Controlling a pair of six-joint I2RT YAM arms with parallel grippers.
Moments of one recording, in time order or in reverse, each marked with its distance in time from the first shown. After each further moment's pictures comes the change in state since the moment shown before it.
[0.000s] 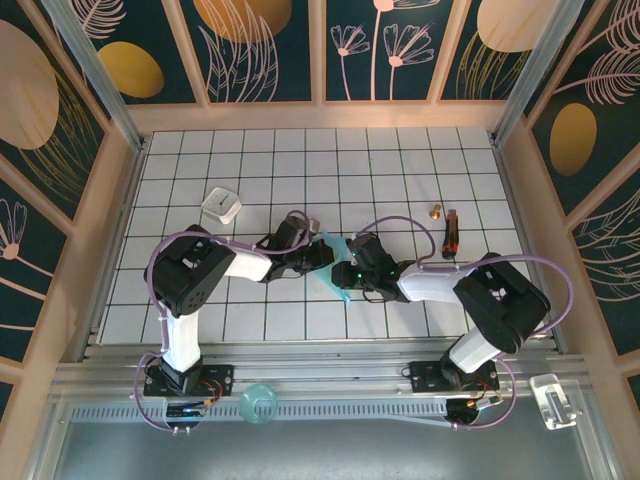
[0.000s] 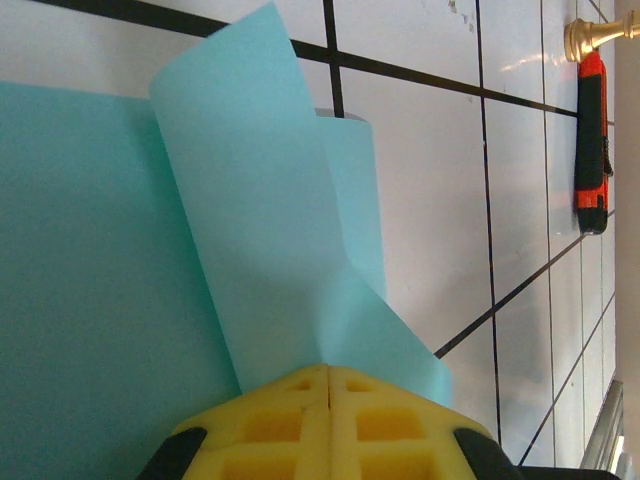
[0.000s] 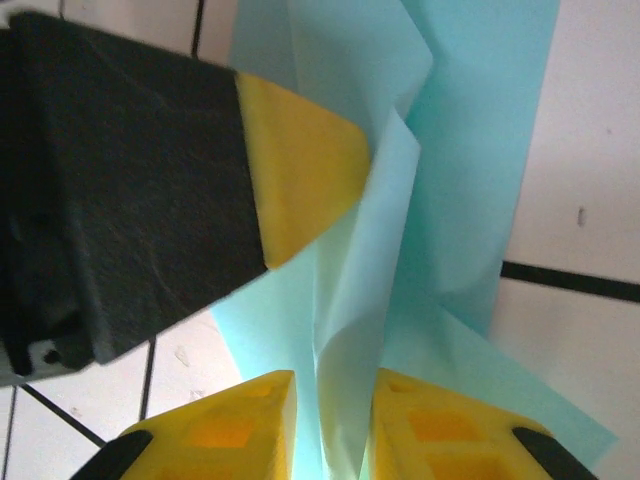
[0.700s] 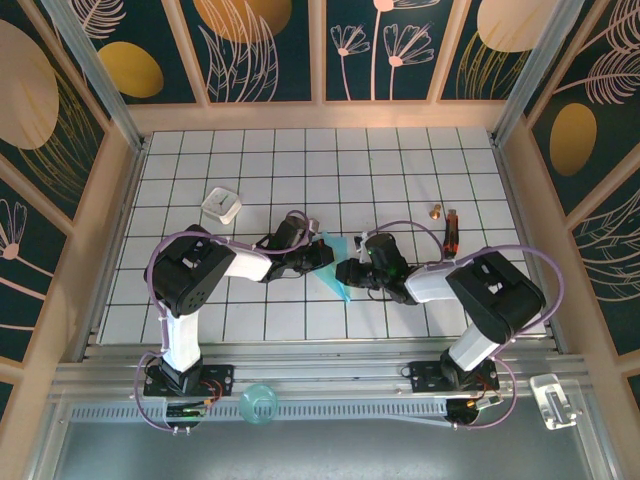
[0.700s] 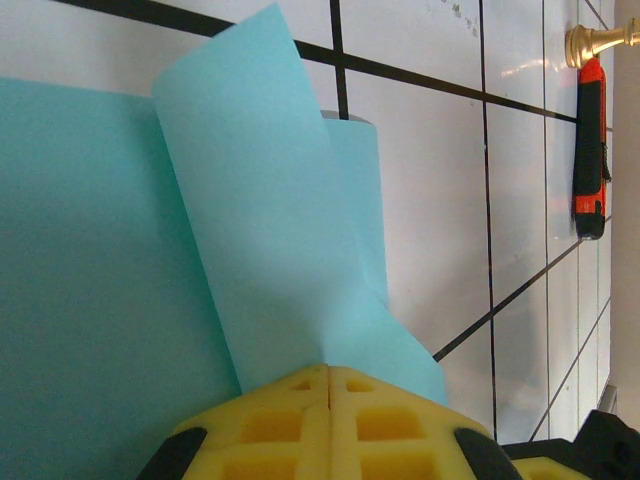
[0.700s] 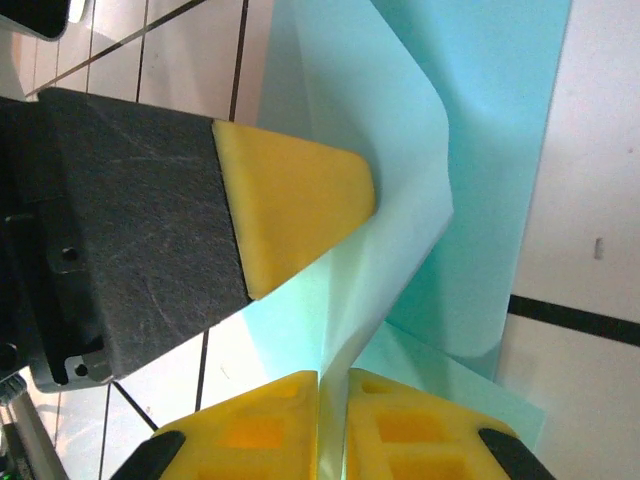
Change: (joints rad) left arm 0.000 0.000 0.000 0.001 0.000 -0.016; right arm -0.107 0.056 -0.110 0.286 -0.221 0.074
